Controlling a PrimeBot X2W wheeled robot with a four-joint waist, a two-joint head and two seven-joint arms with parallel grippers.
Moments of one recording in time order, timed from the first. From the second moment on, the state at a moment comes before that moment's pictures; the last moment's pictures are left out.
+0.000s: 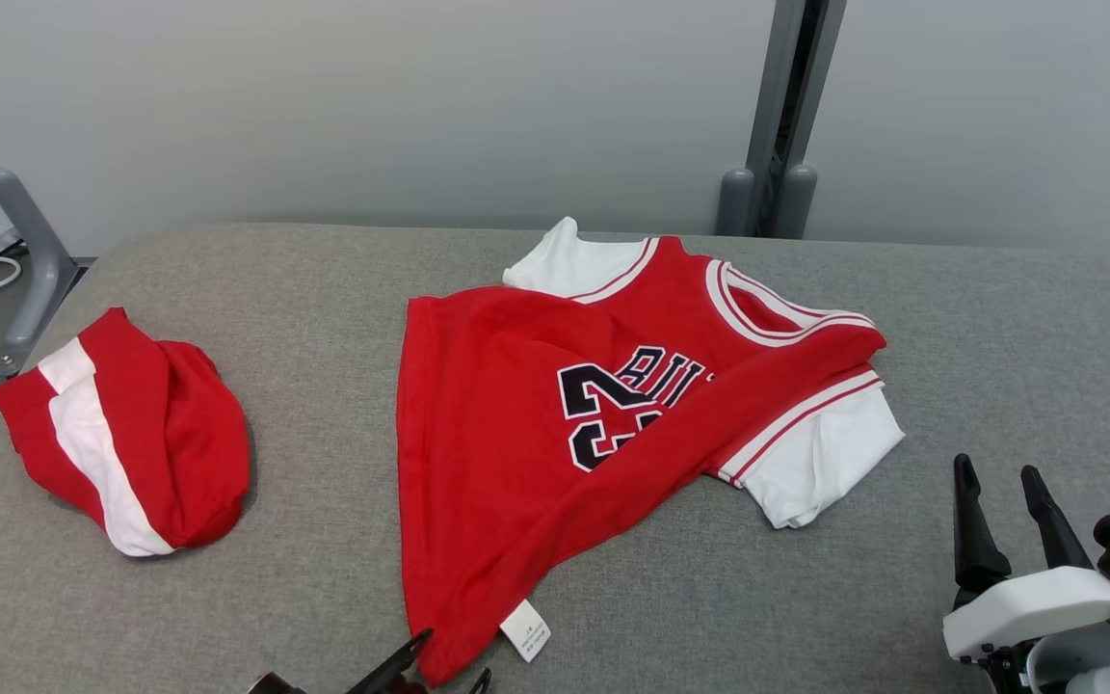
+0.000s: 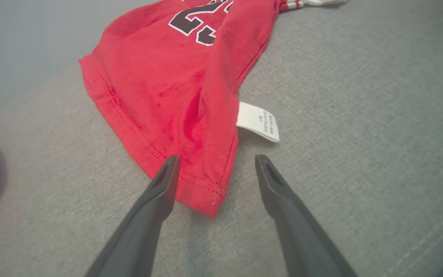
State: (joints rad) left arm -0.03 0.13 -0.44 0.54 0.08 -0.08 -0.26; right arm -0.11 -0.05 -0.07 0.36 0.33 0.13 -0.17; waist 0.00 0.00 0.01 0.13
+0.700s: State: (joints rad) left arm -0.12 0.09 -0.43 0.53 0.03 -0.02 -0.26; right arm -0.18 -0.05 -0.08 0.41 0.27 0.13 -0.11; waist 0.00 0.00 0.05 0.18
